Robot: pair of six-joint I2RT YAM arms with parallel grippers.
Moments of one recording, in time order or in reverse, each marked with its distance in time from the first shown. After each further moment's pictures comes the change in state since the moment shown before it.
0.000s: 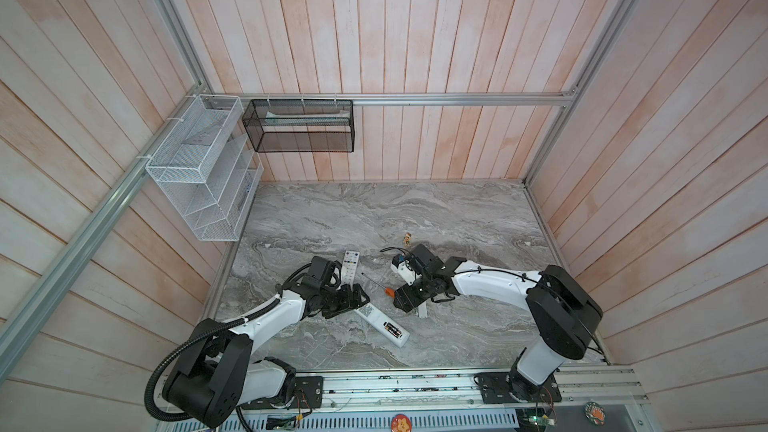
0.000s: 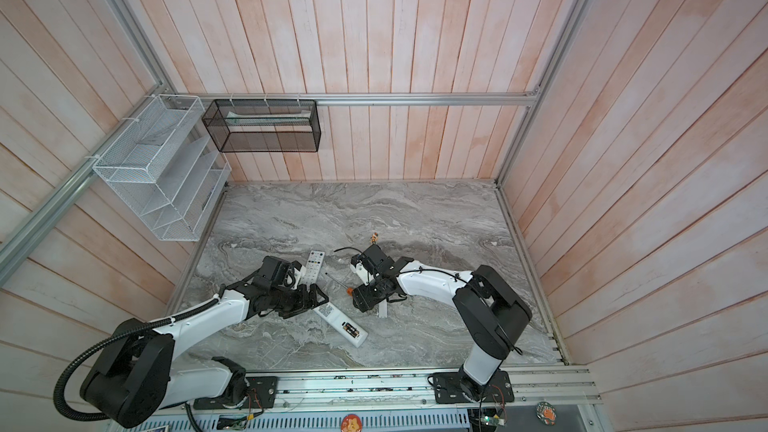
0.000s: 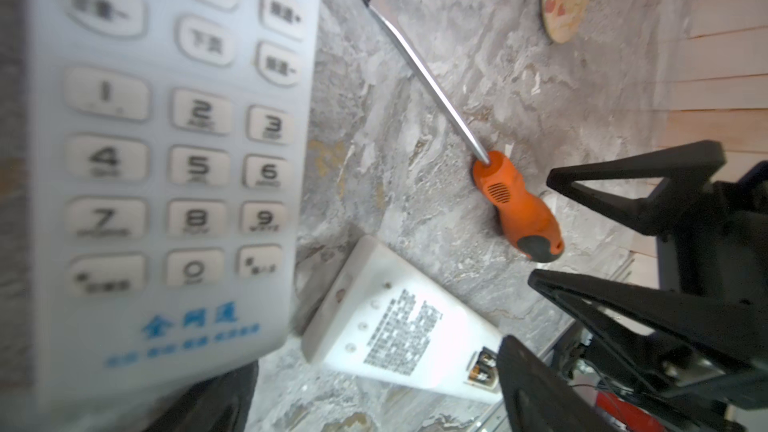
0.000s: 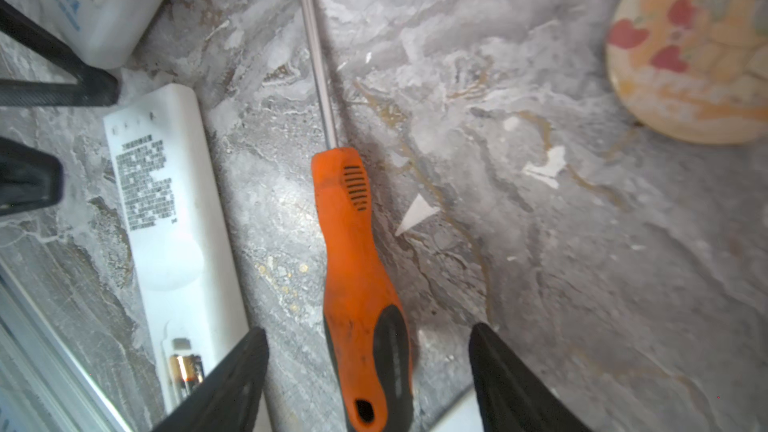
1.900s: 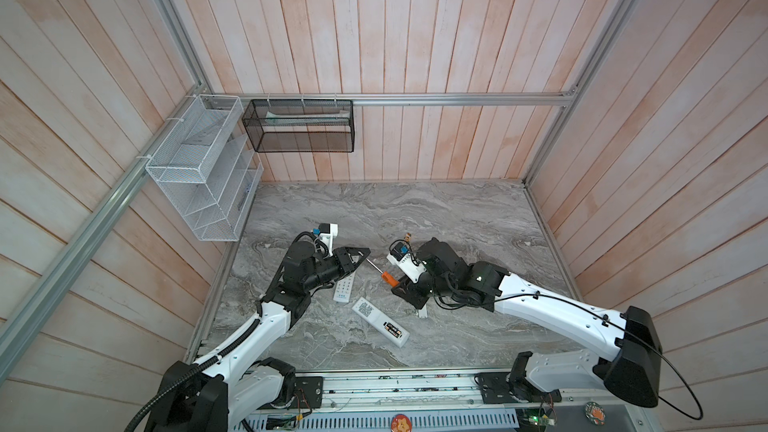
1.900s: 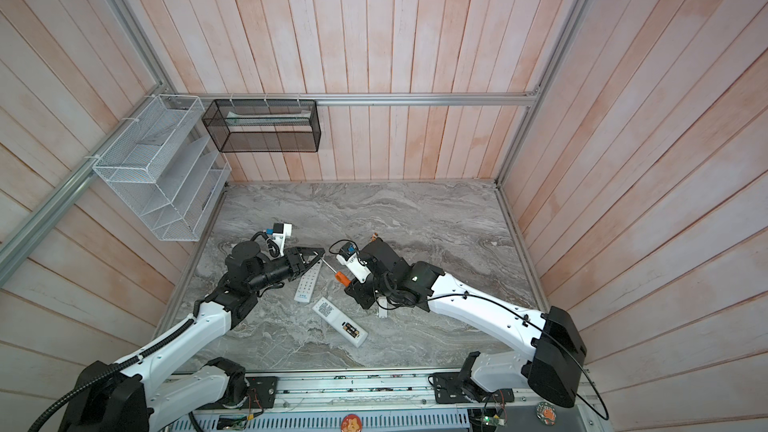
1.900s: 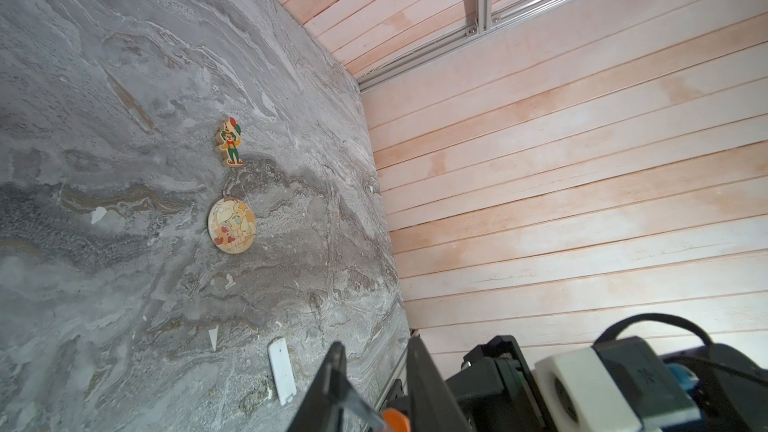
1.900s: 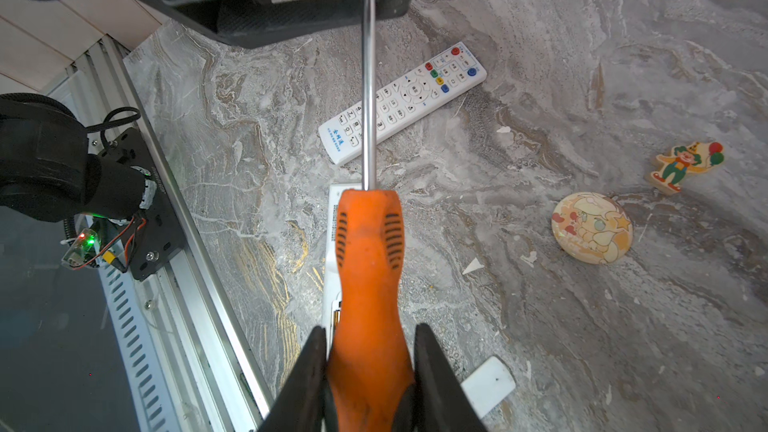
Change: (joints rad) left arm 0.052 -0.194 -0.008 0.665 0.162 -0.402; right arm 0.133 -0.394 0.058 -0.074 0.054 -0.047
